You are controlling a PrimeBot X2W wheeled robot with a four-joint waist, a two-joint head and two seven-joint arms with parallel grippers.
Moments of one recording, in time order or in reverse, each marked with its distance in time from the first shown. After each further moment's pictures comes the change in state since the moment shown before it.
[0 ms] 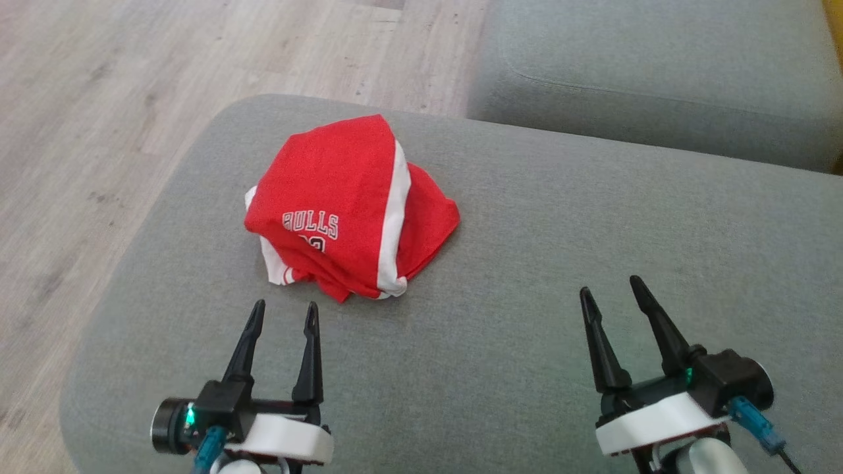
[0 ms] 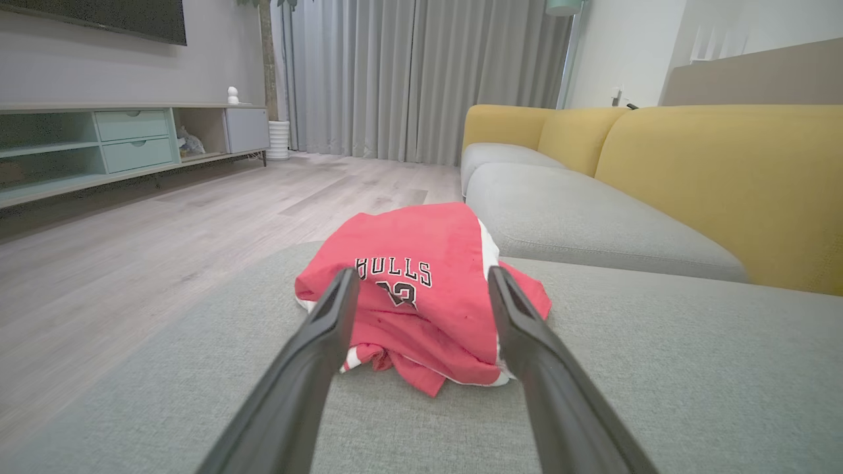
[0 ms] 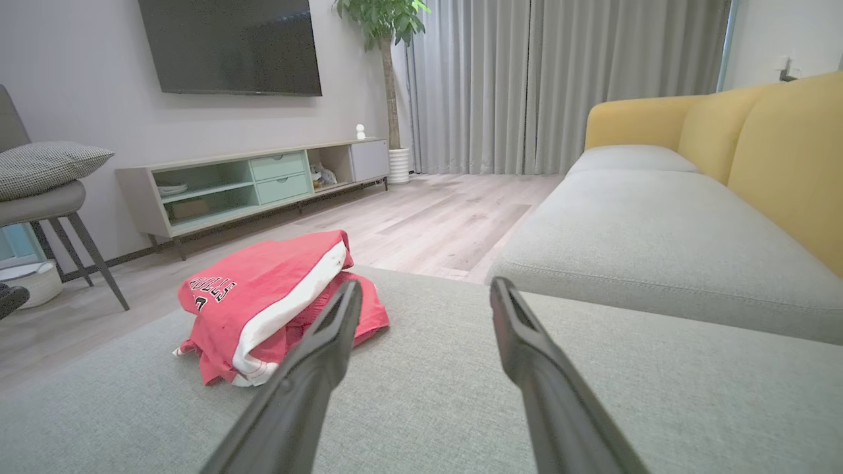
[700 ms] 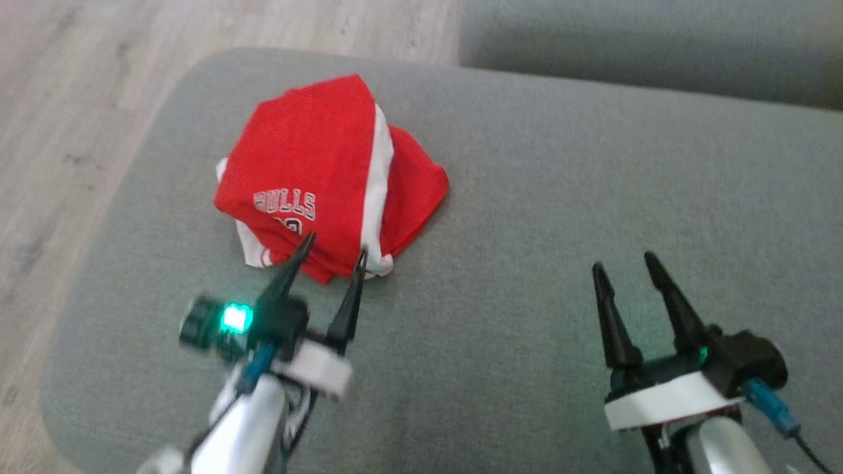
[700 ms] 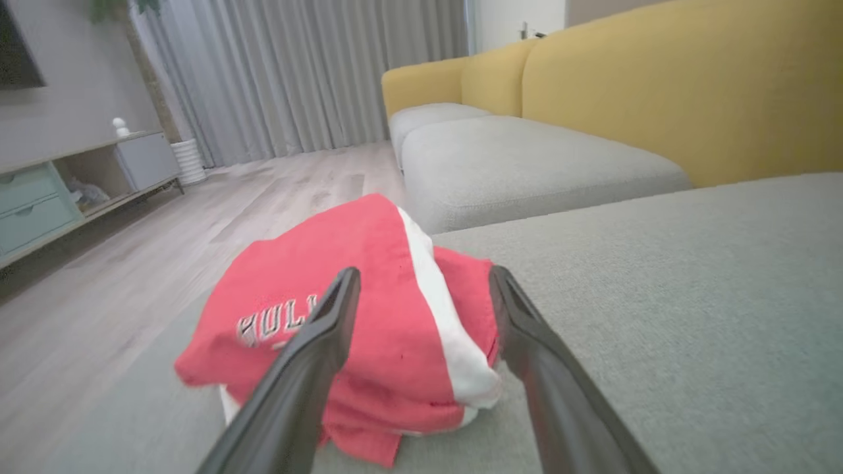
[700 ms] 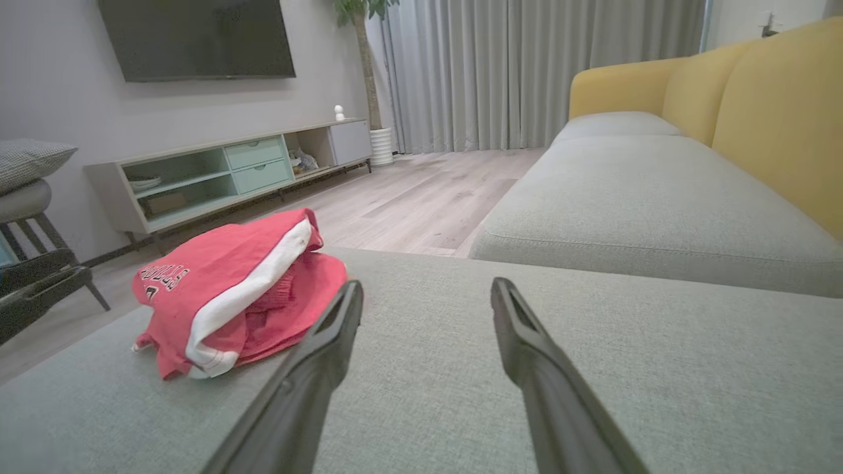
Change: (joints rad) left arm -0.222 0.022 -0.090 0.129 0.156 -0.068 0.028; right arm -0.032 0.000 -0.023 -0.018 -0.002 0.000 0.000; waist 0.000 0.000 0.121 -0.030
